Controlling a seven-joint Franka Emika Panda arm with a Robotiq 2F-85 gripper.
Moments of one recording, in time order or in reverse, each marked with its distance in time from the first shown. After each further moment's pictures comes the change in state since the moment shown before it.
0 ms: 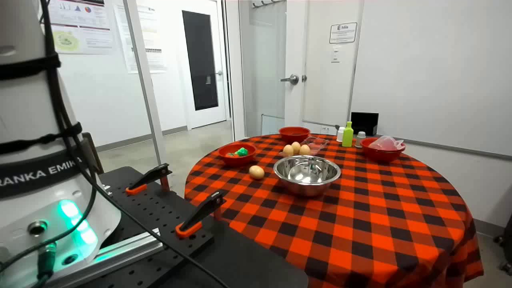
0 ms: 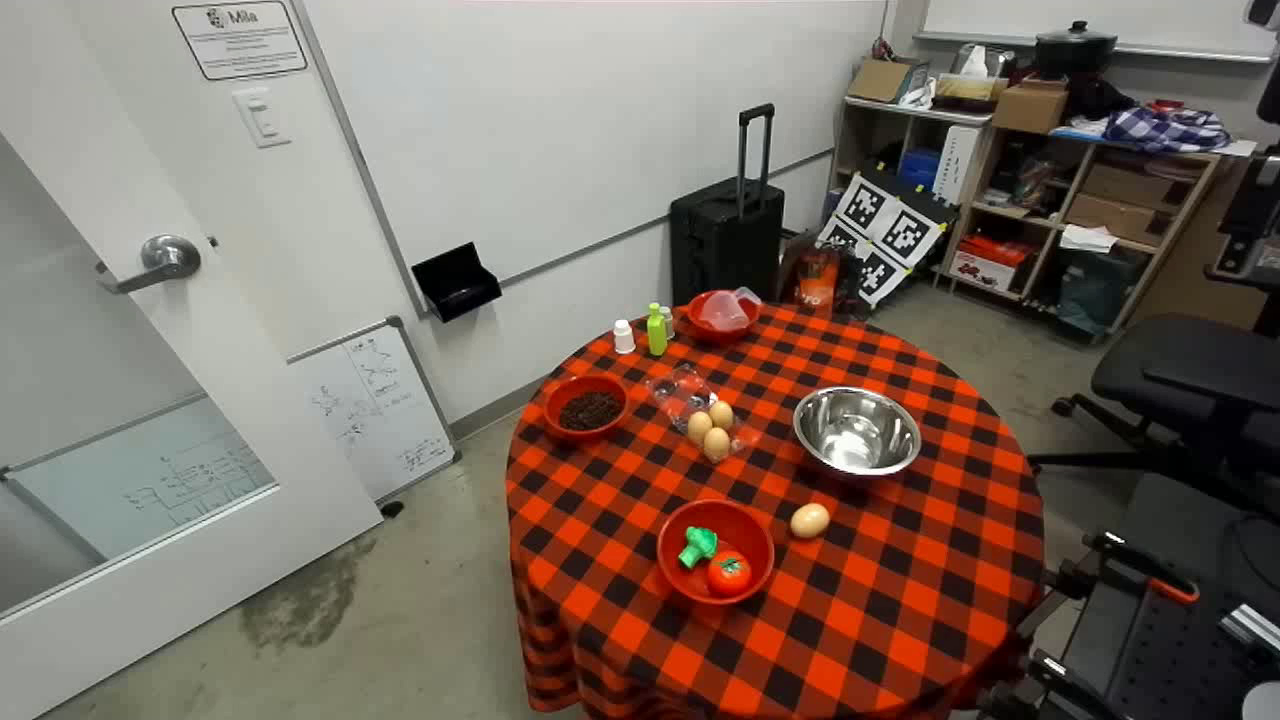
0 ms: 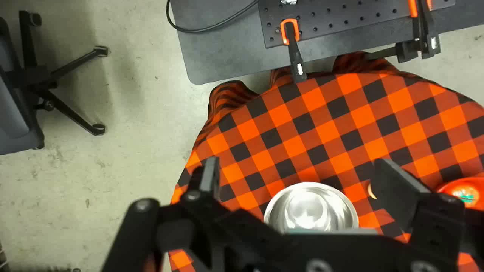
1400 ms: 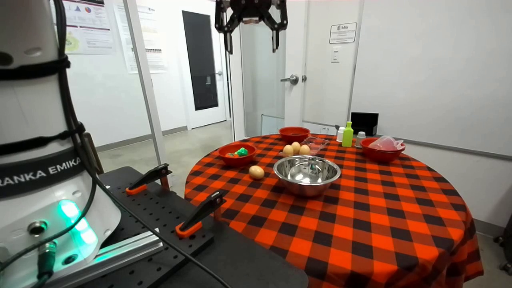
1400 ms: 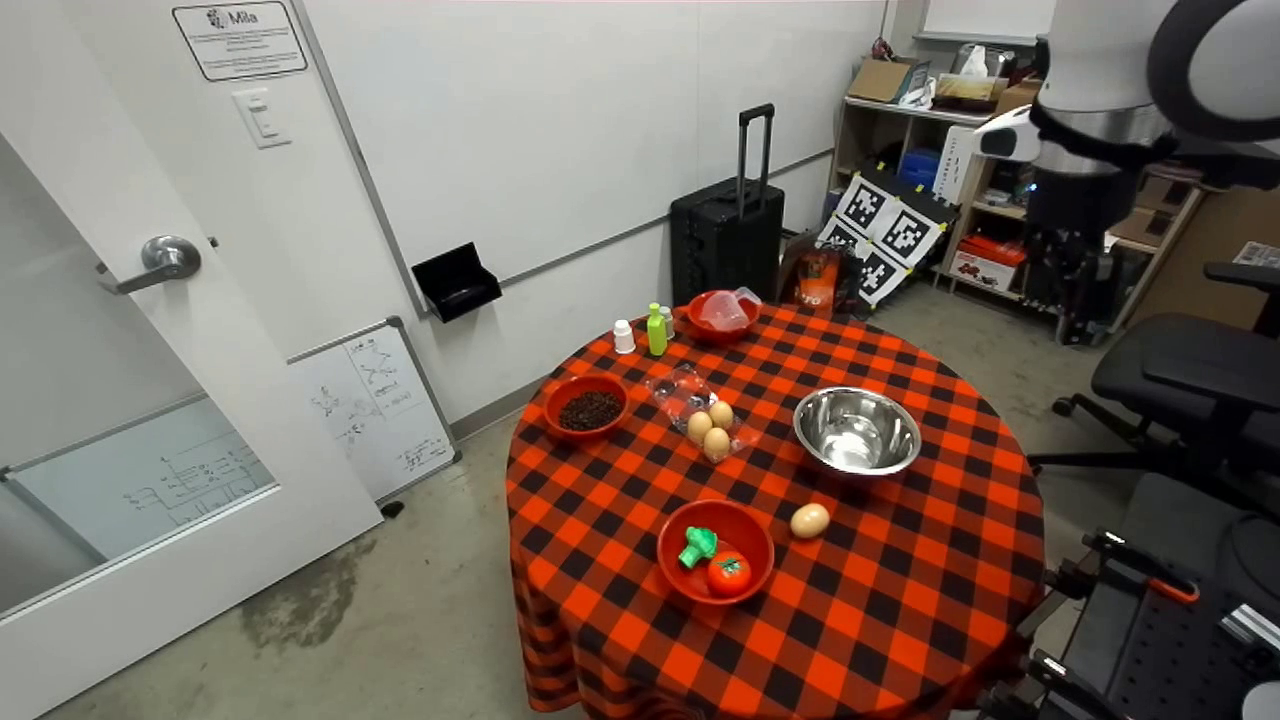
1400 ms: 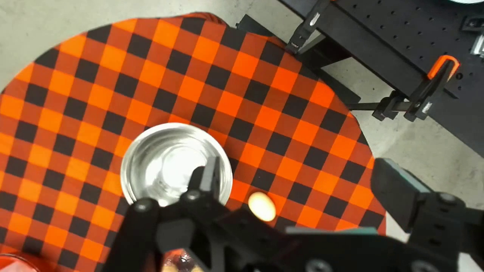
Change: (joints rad) arm 0.299 0.361 -0.050 0.039 0.000 0.278 -0.554
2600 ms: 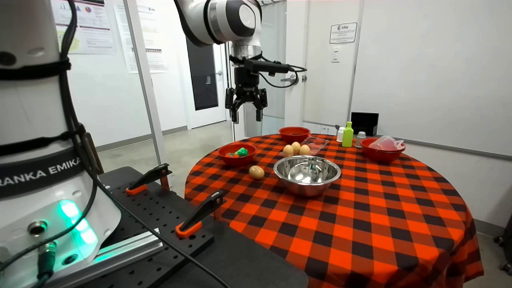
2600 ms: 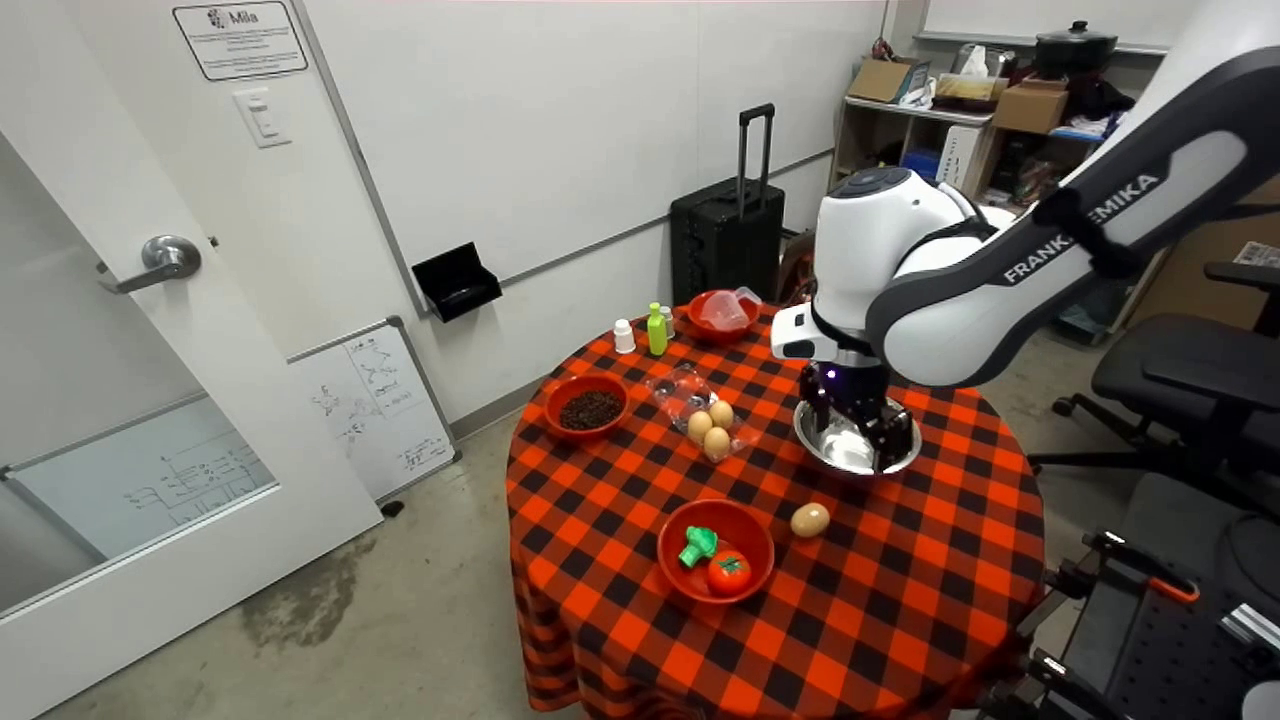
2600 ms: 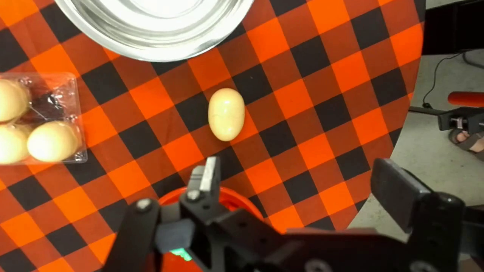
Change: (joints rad) arm 0.027 0.645 0.197 0.147 0.128 0.519 -0.568
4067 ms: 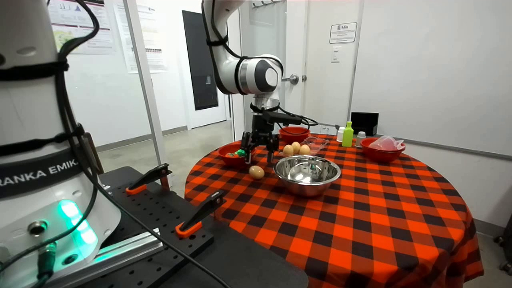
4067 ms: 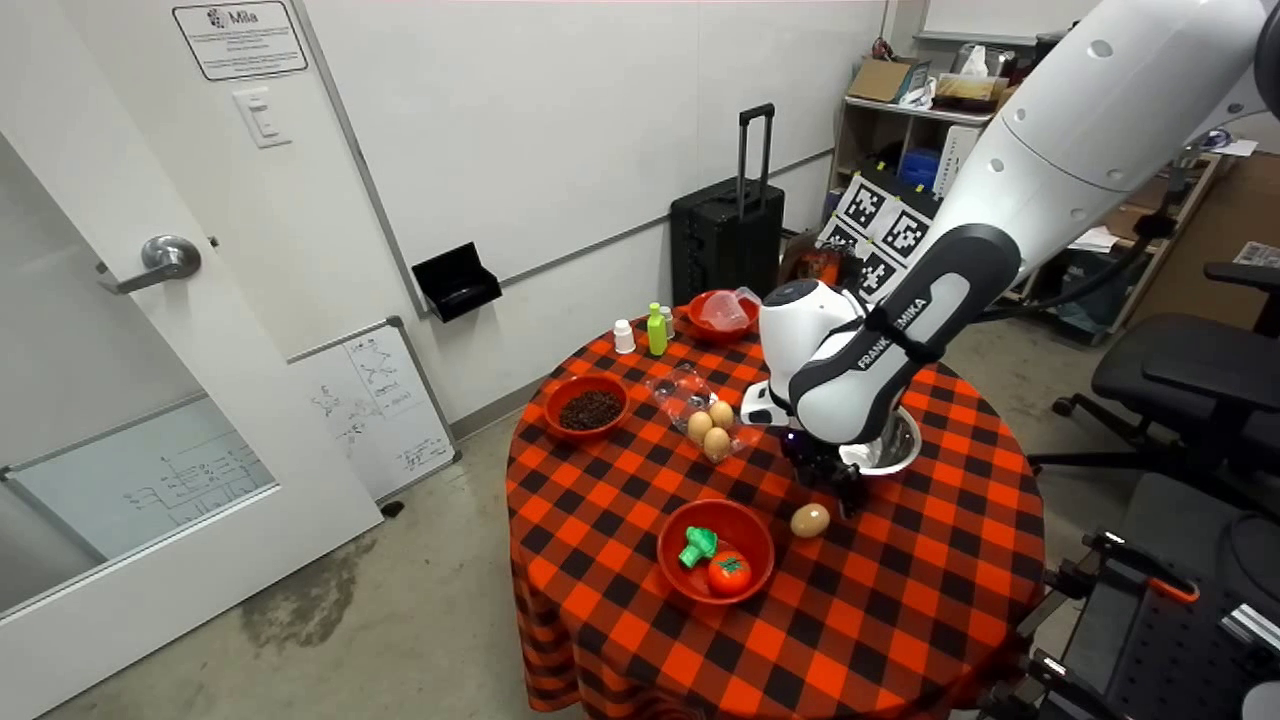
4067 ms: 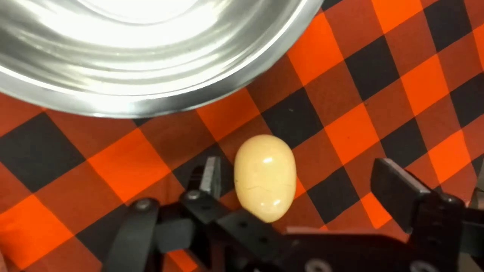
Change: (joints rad) arm -0.106 0.470 0.045 0.303 -0.029 0.000 0.045
